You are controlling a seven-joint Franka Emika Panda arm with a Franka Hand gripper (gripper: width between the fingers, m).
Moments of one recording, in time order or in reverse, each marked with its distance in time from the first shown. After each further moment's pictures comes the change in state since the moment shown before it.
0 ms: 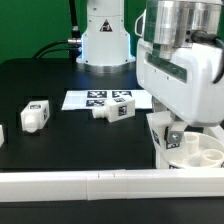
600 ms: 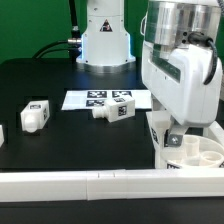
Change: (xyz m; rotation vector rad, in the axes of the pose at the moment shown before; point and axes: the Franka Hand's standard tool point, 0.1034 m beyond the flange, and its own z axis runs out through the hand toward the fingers) arm -0.001 -0.002 -0.008 0.010 -0.006 -0.007
